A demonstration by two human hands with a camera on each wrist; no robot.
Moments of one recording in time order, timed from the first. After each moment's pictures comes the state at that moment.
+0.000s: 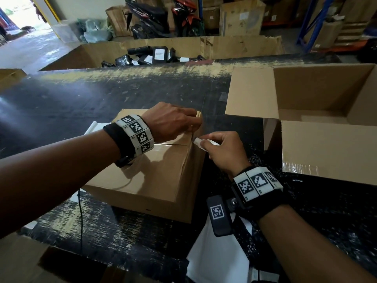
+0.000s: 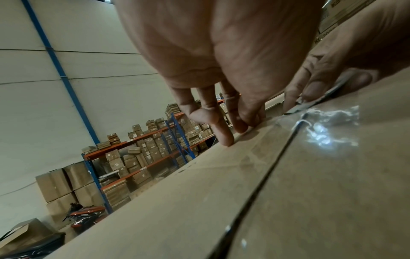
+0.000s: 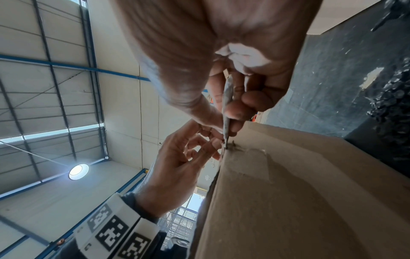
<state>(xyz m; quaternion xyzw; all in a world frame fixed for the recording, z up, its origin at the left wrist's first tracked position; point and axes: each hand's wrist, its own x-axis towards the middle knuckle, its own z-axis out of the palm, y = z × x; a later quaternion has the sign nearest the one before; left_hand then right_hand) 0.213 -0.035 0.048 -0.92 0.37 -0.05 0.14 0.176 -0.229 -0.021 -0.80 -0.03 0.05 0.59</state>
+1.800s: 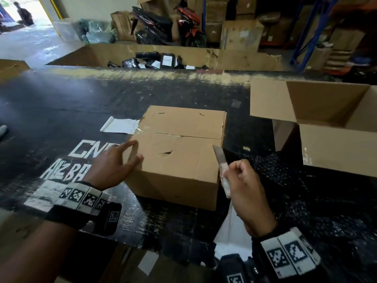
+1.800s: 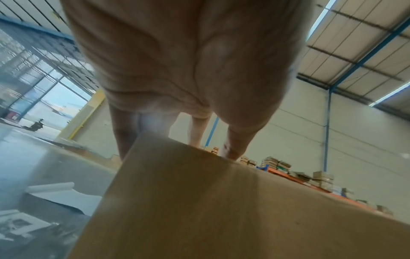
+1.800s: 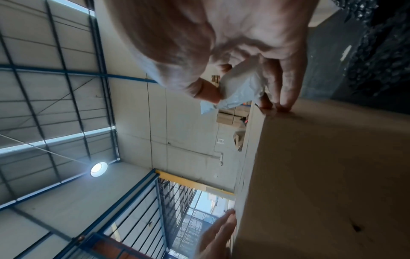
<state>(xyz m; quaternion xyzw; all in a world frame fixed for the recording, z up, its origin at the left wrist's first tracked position) 0.033 0.145 -0.010 -0.97 -0.13 -0.03 -0.19 0.020 -0.184 0.015 -0.79 0.01 0.04 0.61</state>
